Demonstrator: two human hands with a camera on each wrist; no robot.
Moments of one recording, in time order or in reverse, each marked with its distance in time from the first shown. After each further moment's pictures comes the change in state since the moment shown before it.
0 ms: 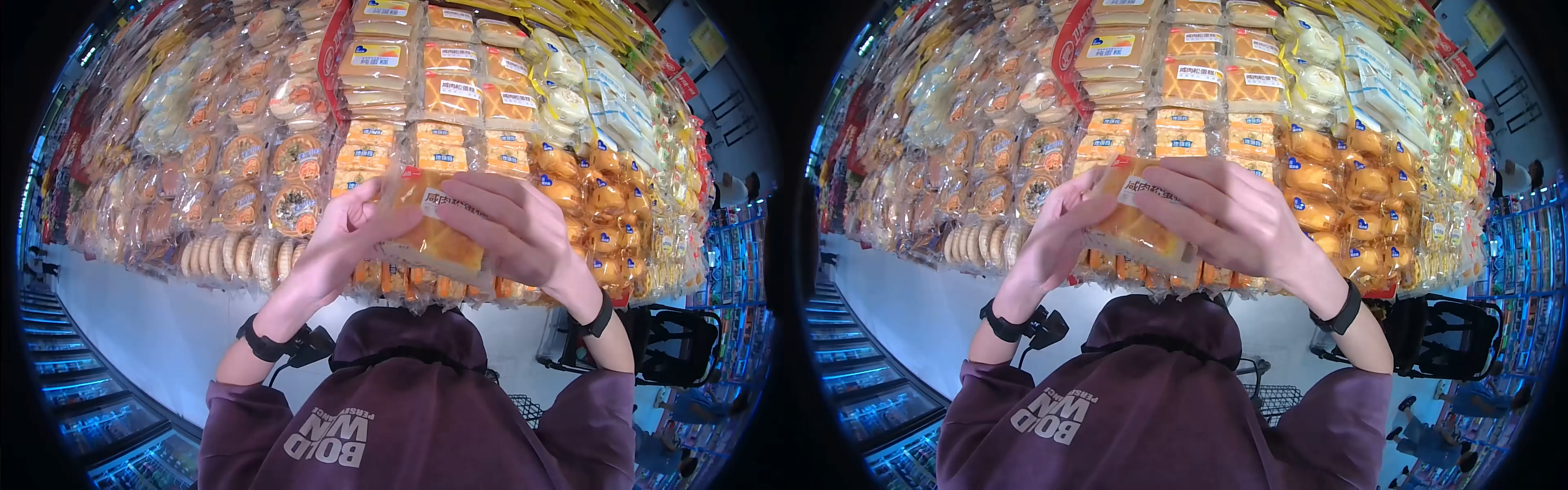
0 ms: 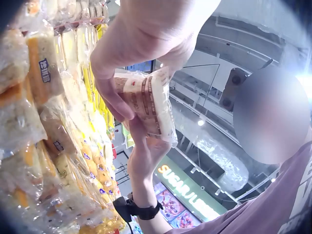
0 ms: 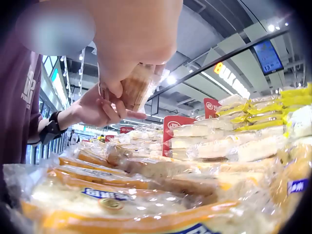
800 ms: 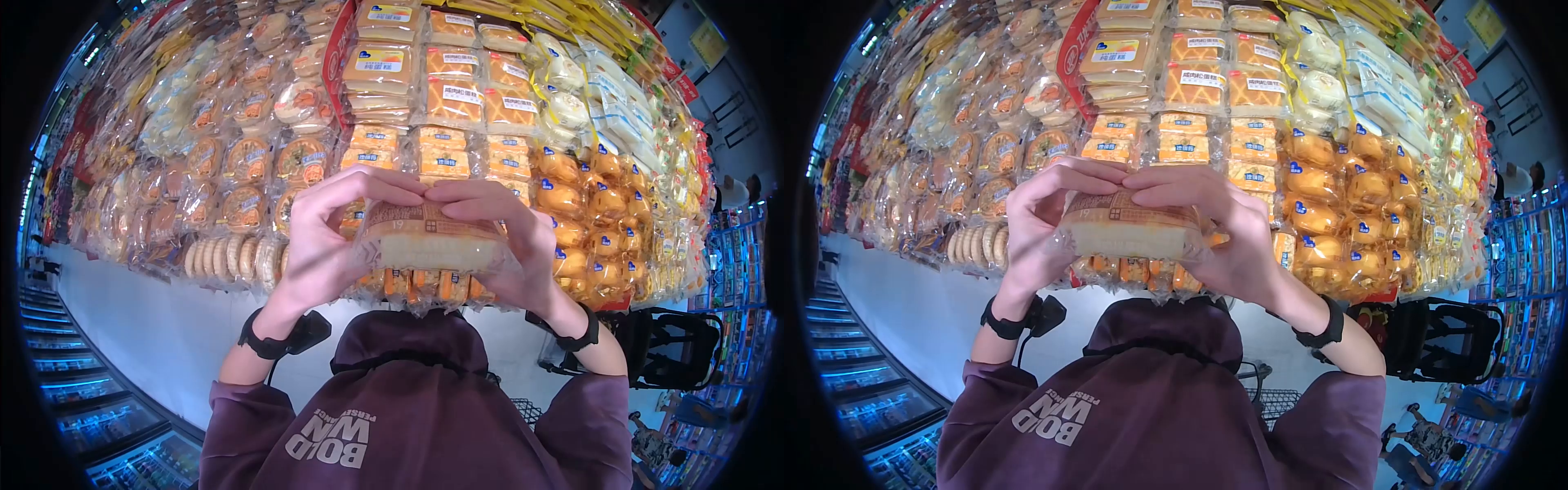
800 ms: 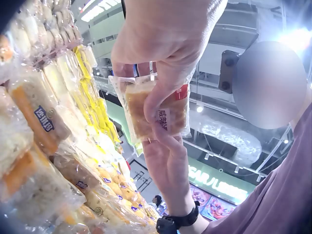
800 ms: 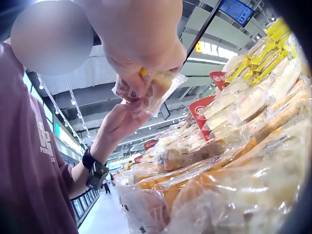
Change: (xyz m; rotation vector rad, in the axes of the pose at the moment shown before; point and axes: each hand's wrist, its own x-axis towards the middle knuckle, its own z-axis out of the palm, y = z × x) left_hand 0.004 0.011 -0.008 0.548 -0.022 0.642; right_hand 0.003 -0.017 0.020 0.678 0.187 0.310
